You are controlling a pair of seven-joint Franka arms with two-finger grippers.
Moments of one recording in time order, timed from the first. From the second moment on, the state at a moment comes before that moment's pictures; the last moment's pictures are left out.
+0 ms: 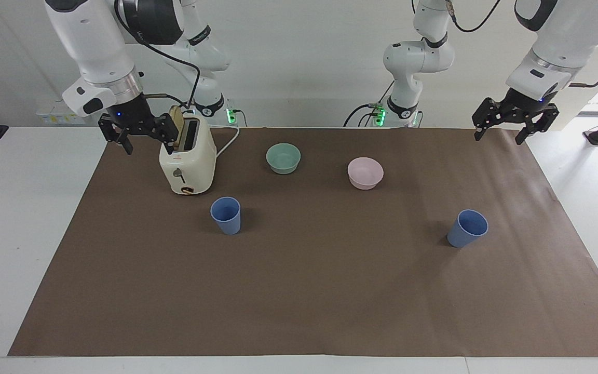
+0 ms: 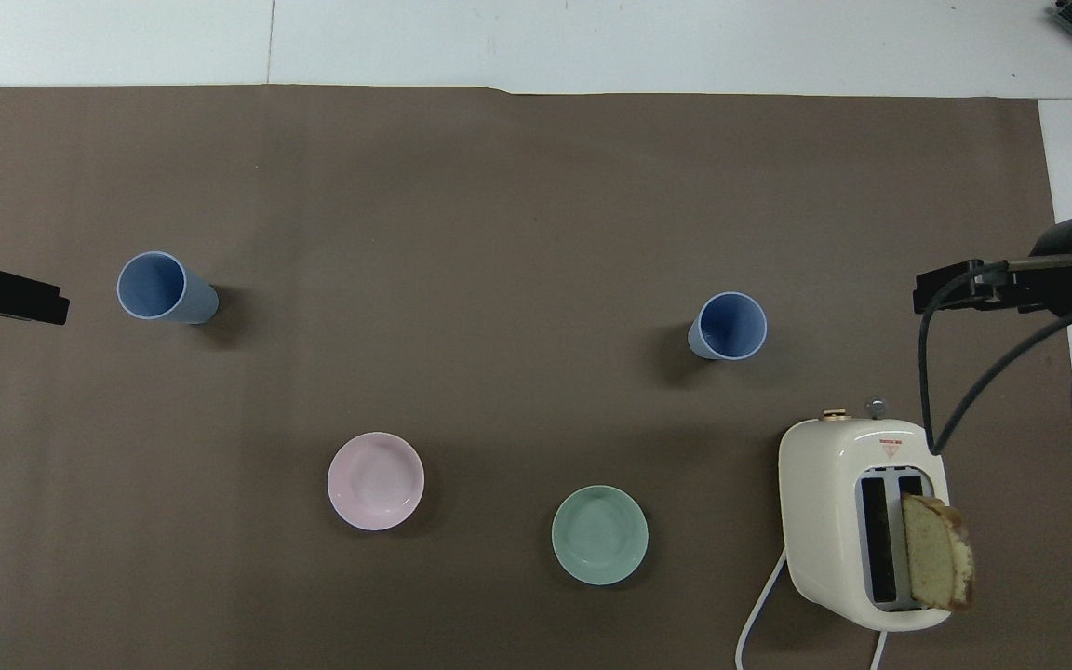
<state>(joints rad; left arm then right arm) -0.03 -0.02 -0.03 -1.55 -0.01 1.55 0.14 -0.17 -0.01 0.20 -1.64 -0.01 1.66 0.04</state>
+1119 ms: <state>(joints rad) -0.02 -0.02 -0.02 -1.55 -0.01 1.58 0.14 -0.17 -0.01 0.20 -1.64 -0.01 1.66 0.04</state>
